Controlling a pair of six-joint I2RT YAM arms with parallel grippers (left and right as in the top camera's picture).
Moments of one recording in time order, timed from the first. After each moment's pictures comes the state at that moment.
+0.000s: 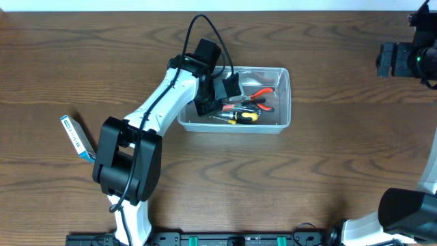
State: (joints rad) left arm -0.41 2.01 1.56 -0.93 0.21 0.88; right arm -0.29 1.70 1.94 -1.27 -0.05 -0.16
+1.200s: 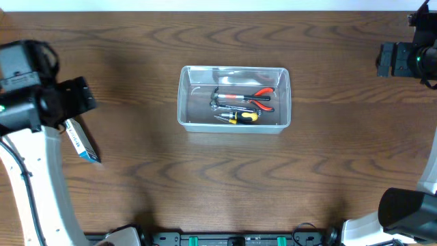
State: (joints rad) left arm 0.33 1.39 1.58 -1.26 -0.19 -0.14; right arm -0.29 1.70 1.94 -1.27 -0.06 -0.16
